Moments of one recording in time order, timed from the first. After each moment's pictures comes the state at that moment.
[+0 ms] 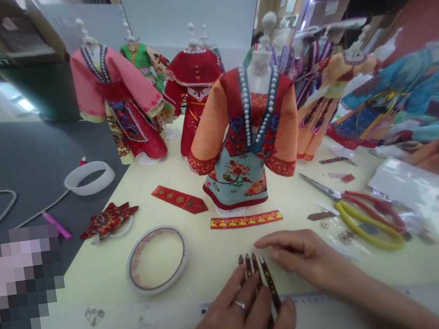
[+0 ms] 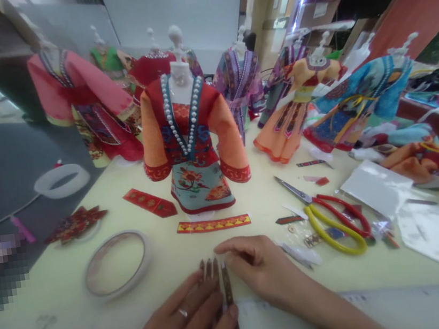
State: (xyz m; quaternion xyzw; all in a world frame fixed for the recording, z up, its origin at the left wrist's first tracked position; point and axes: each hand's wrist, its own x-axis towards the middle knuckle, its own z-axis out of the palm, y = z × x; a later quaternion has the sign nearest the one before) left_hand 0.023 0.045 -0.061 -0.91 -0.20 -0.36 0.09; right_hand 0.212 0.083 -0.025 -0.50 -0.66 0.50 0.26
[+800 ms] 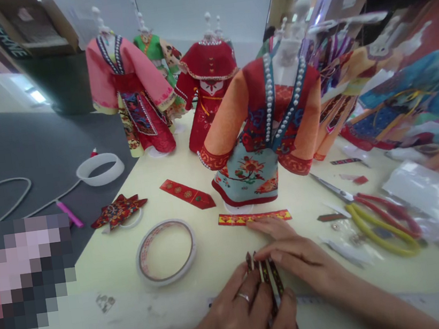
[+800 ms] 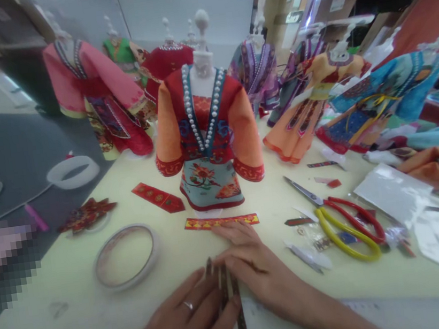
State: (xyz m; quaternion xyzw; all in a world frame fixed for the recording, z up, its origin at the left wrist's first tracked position) left_hand 0.029 0.044 -0.077 -0.87 -0.23 -0.41 0.13; right_hand 0.206 0.084 -0.036 -0.44 -0.76 0.42 0.22
